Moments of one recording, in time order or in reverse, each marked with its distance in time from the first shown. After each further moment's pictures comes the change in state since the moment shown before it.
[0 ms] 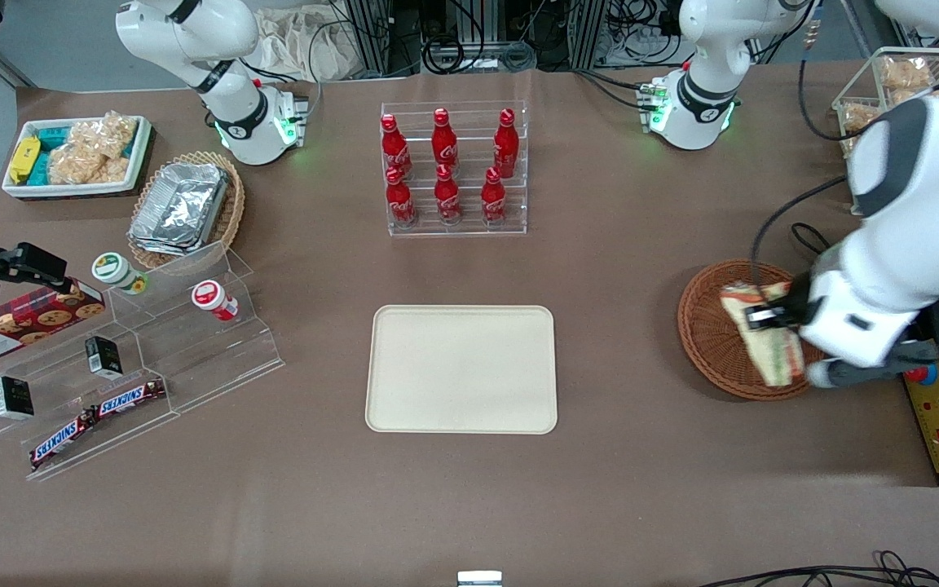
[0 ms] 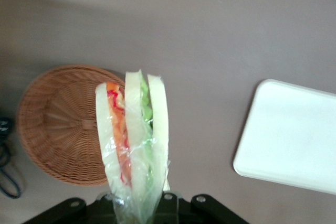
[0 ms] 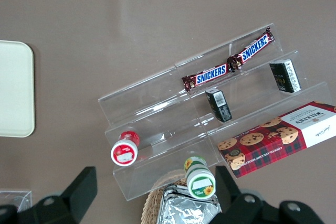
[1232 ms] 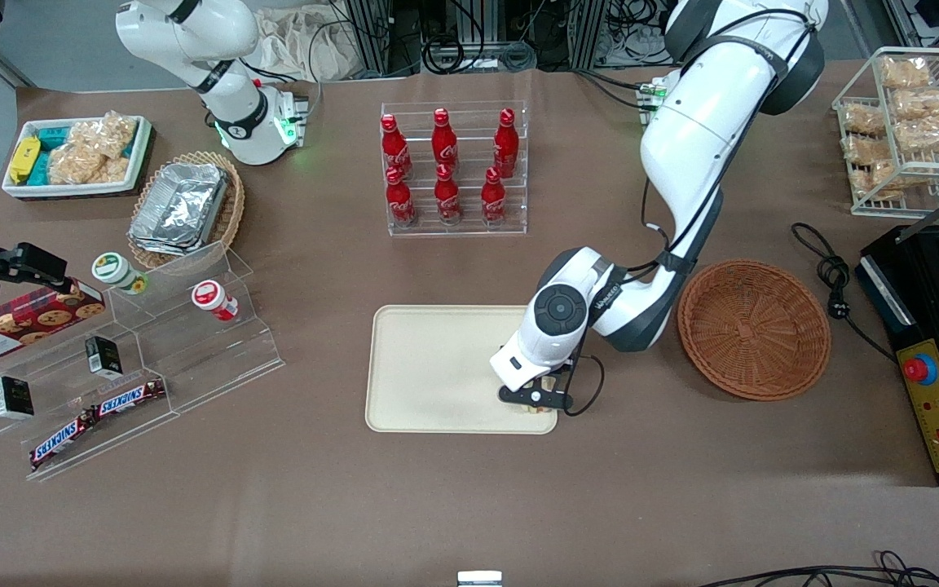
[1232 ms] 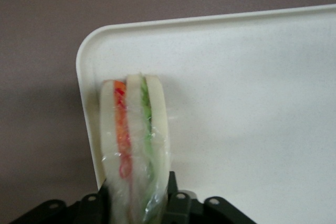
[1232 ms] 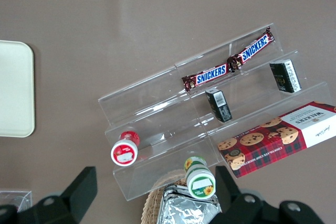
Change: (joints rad) arm -0.494 0.485 0.163 0.001 0.096 0.539 -0.117
